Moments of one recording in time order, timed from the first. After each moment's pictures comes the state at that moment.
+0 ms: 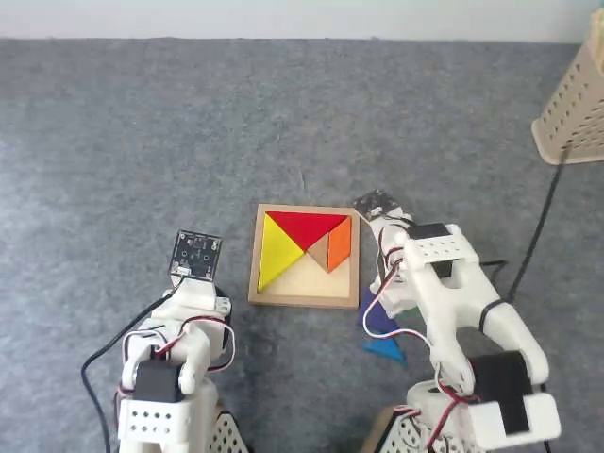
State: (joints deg) left arm -2.1 -103.4 97.6 72.0 -0.7; right arm -13.8 -7.0 48.5 60.2 21.2
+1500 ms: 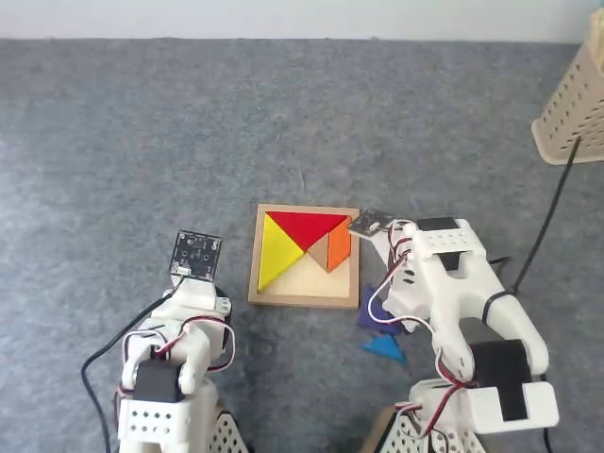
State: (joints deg) left arm -2.1 -103.4 97.6 72.0 -0.7; right arm -10.2 -4.7 46.0 70.8 36.6
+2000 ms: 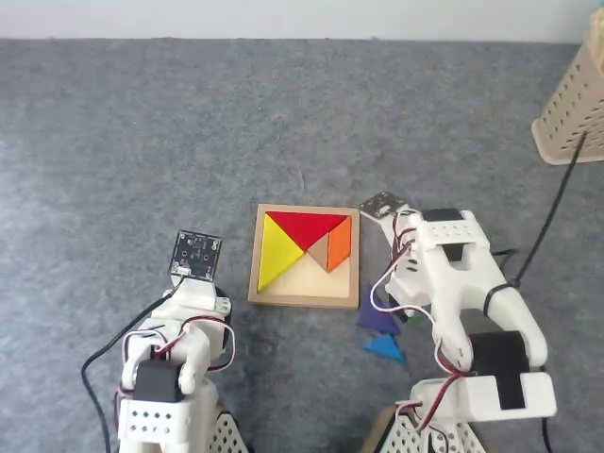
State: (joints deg) left arm -2.1 -103.4 97.6 72.0 -0.7; right arm -9.0 -2.4 41.8 69.4 29.8
